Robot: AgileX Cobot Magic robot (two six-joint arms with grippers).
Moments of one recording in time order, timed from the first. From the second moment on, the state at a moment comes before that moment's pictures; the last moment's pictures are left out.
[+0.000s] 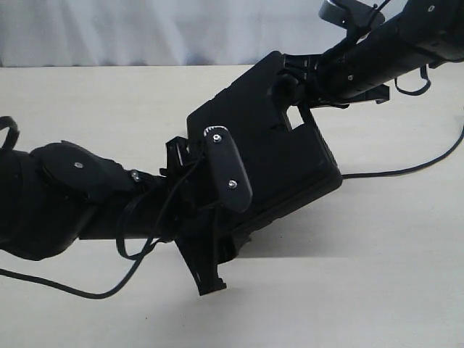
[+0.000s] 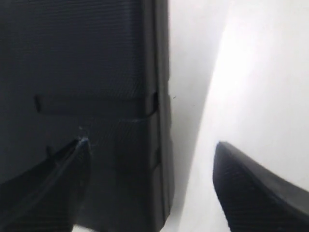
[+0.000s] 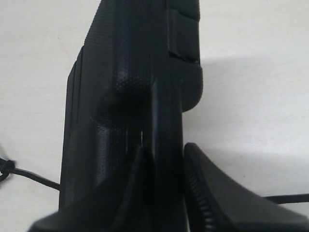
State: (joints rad) left arm -0.90 1.60 -0.75 -1.46 0.04 1.94; right arm 0.39 1.76 -1.25 0.43 0.54 0.00
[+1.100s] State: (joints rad) left arm -1.22 1.61 -0.77 -1.45 -0.48 1.87; right arm 0.39 1.76 -1.25 0.43 0.55 0.00
